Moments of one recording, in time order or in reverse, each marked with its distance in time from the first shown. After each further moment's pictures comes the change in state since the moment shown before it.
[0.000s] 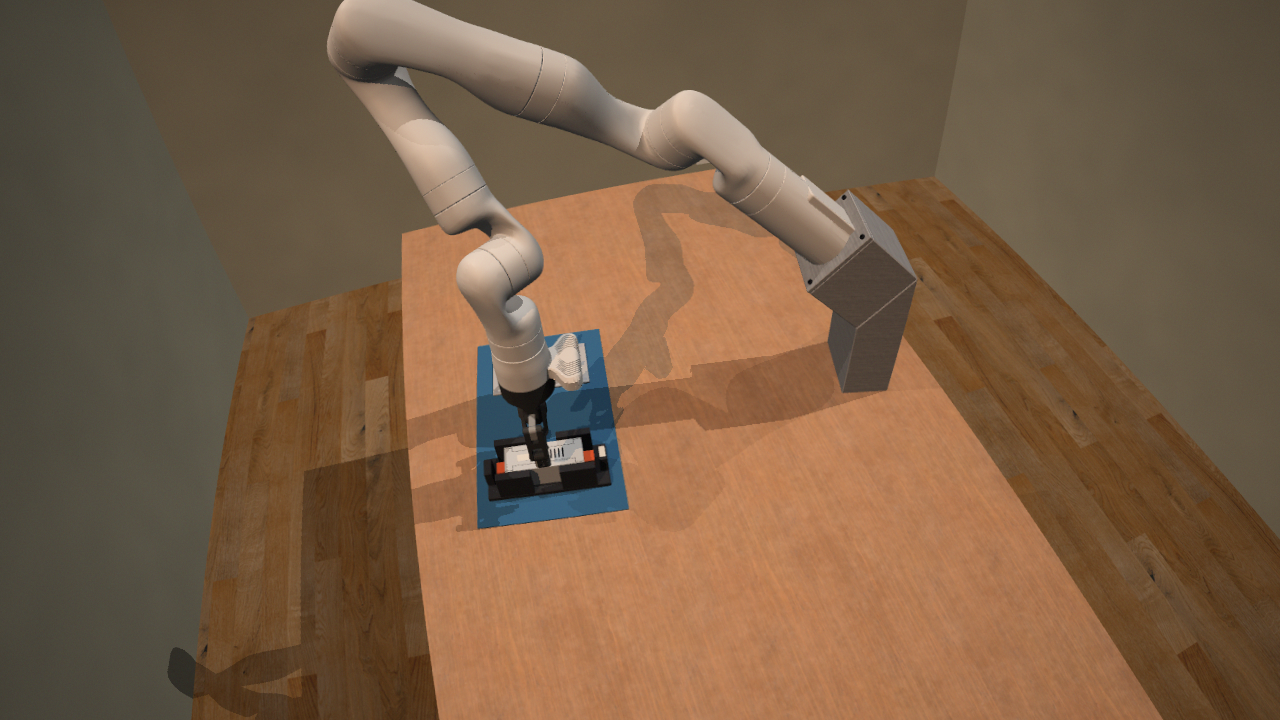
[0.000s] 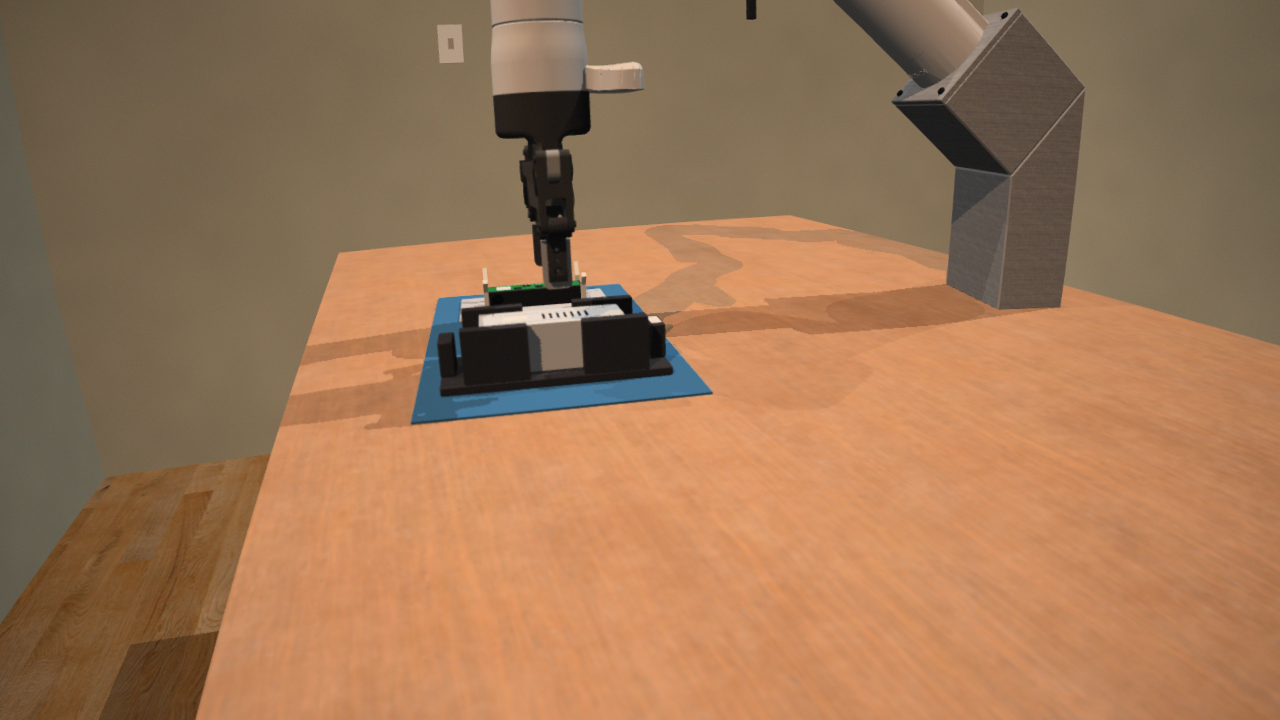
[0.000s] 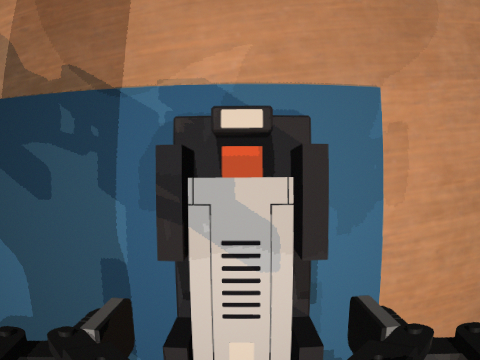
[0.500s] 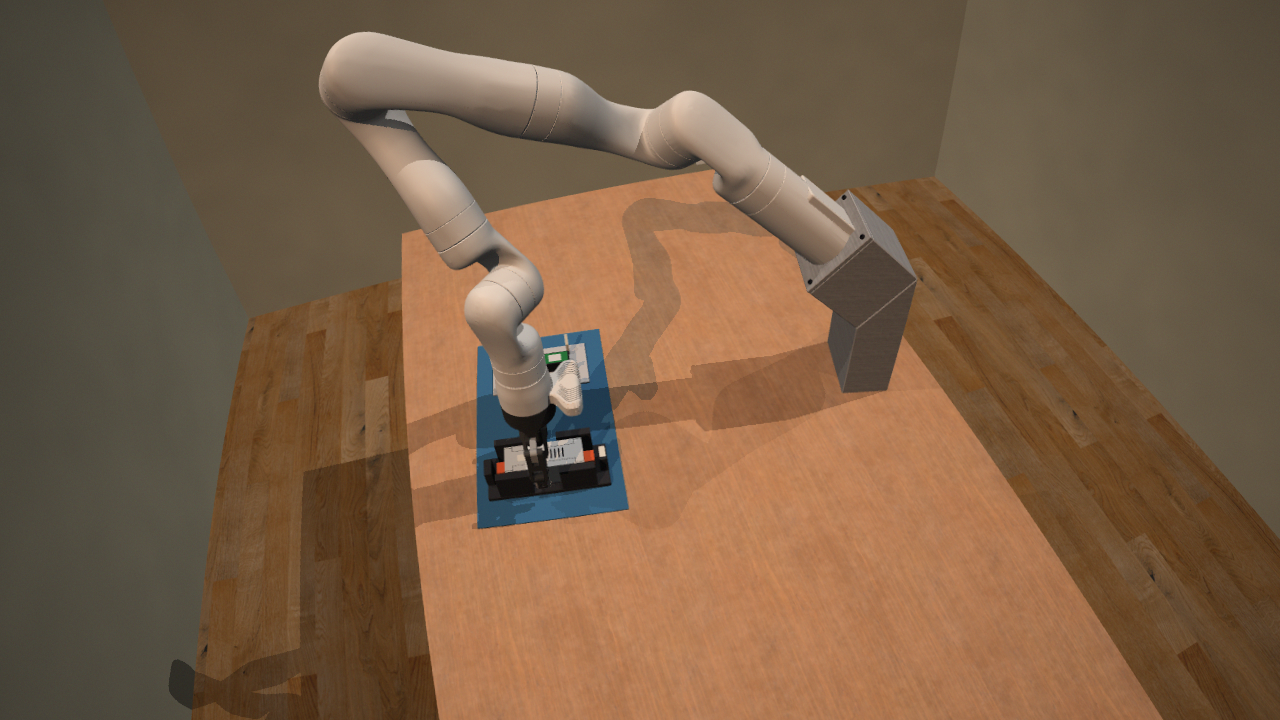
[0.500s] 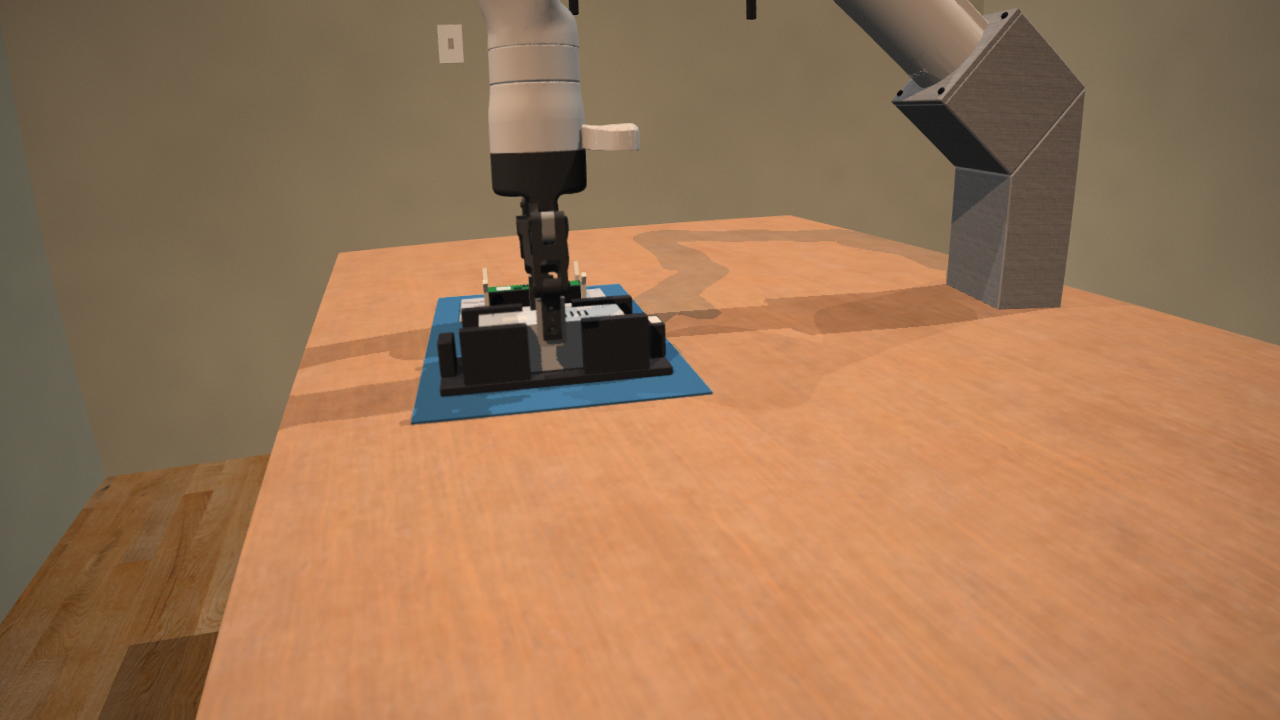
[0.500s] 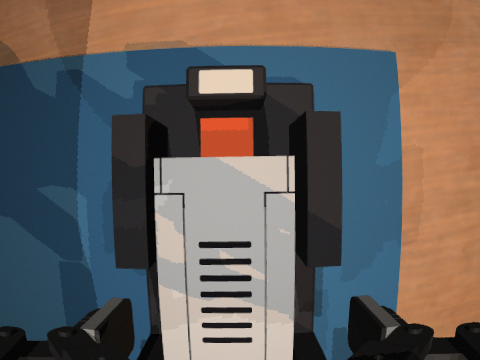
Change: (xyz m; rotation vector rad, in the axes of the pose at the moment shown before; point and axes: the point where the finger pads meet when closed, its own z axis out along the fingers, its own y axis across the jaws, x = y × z) arm -0.007 0.005 0.044 -0.017 -0.015 0.007
